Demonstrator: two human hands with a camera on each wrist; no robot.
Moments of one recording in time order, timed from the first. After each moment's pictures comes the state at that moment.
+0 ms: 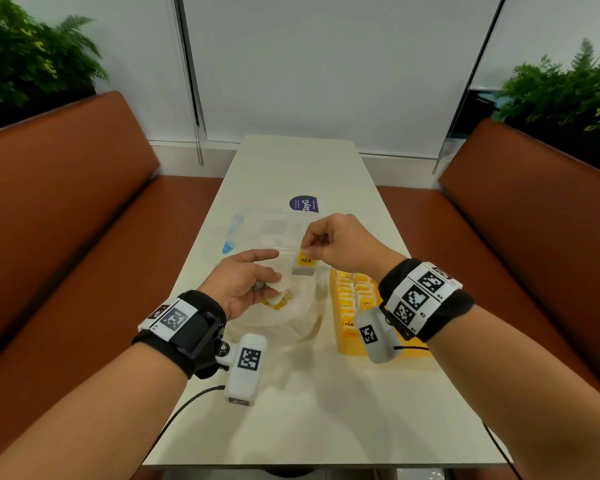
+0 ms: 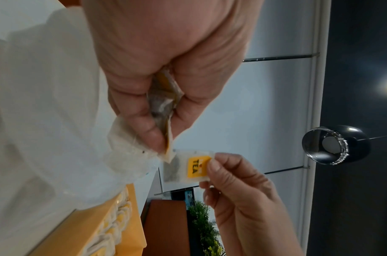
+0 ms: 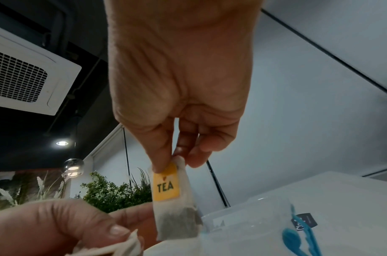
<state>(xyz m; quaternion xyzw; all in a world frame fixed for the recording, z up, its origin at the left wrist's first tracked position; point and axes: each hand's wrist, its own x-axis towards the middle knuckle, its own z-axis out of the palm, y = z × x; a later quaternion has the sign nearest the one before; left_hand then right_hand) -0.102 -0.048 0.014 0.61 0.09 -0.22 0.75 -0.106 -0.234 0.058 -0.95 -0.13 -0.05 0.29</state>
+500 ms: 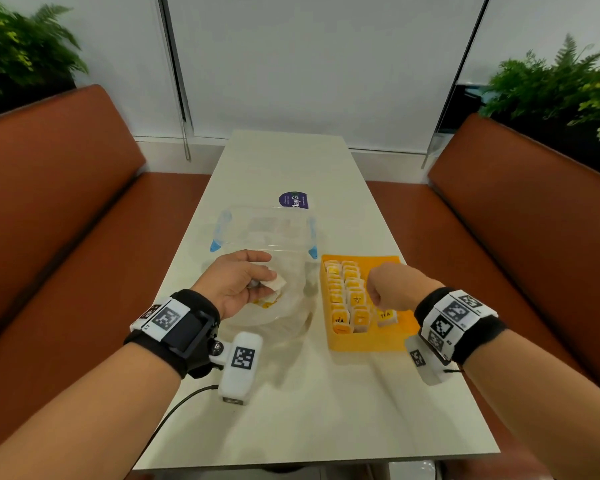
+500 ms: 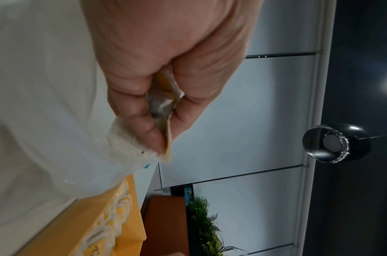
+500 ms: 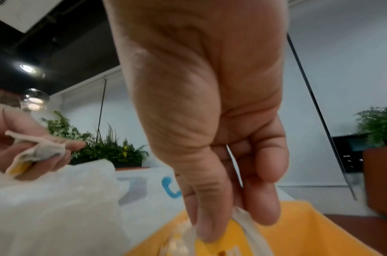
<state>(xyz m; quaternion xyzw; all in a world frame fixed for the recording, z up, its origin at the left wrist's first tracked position) -0.097 -0.057 0.007 0.61 0.08 -0.23 0.75 -0.138 -0.316 0.010 -0.98 -0.02 0.19 -0.06</state>
